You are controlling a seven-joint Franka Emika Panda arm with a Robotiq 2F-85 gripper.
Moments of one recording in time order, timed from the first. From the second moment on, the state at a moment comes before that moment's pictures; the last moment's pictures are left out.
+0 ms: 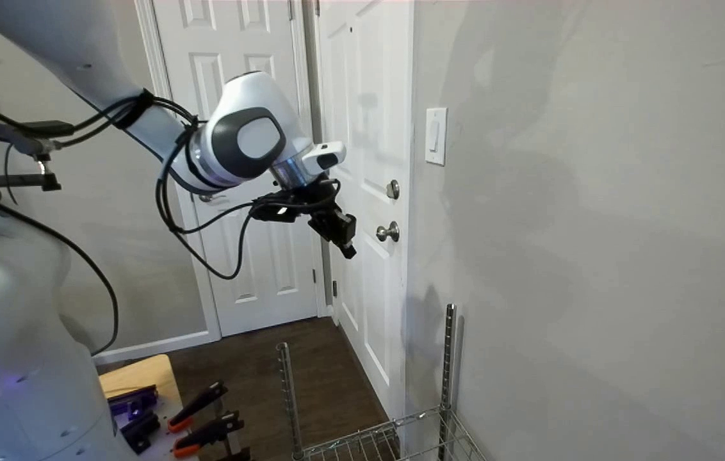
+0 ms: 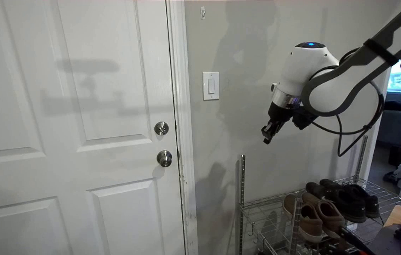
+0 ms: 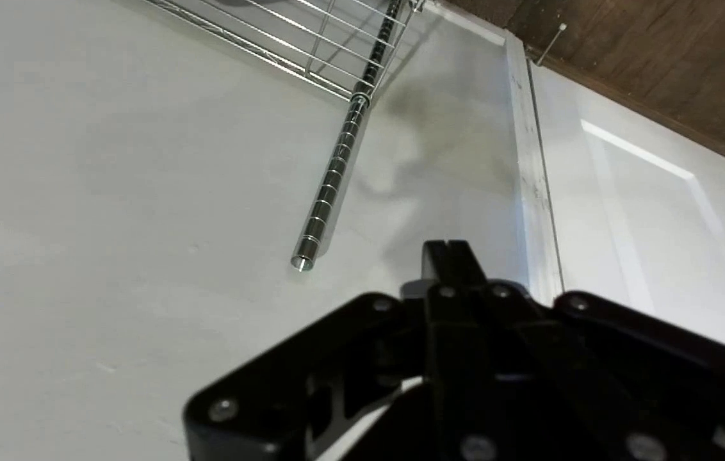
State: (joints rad) arm -0.10 -0.43 0.23 -2.78 -0.26 2.78 0.24
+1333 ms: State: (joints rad) arm -0.65 -0.28 0.80 -2.40 -0.80 2.82 0.64
